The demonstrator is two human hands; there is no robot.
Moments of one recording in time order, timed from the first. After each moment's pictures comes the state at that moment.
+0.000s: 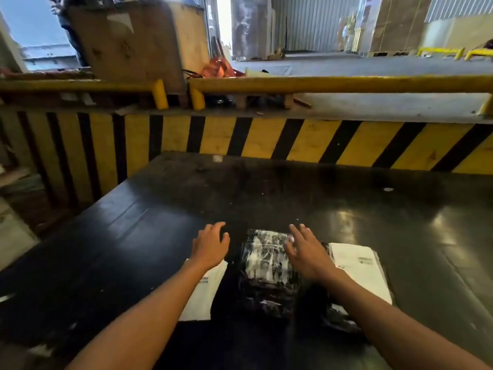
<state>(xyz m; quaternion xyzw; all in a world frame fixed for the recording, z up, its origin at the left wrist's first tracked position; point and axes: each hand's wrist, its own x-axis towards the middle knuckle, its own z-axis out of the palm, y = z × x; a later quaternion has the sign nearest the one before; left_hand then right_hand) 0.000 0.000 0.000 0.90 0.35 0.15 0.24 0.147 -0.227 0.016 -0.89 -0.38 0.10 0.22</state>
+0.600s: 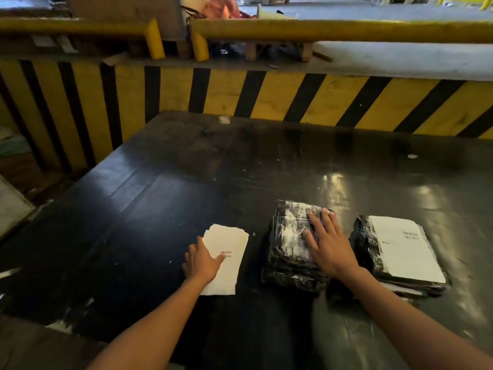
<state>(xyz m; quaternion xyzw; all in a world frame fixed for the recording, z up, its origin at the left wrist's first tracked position) -0.079 0.050 -0.120 0.80 0.52 0.02 0.29 0.119 -0.198 -0.048 -0.91 -0.36 0.07 0.19</state>
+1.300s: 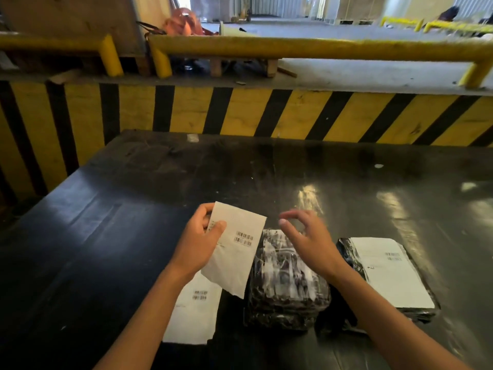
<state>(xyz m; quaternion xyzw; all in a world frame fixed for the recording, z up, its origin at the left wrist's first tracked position) -0.013 0.036 0.051 0.74 0.22 0.20 0.60 0.120 -0.163 0.051 -0.83 -0.29 0.11 0.46</state>
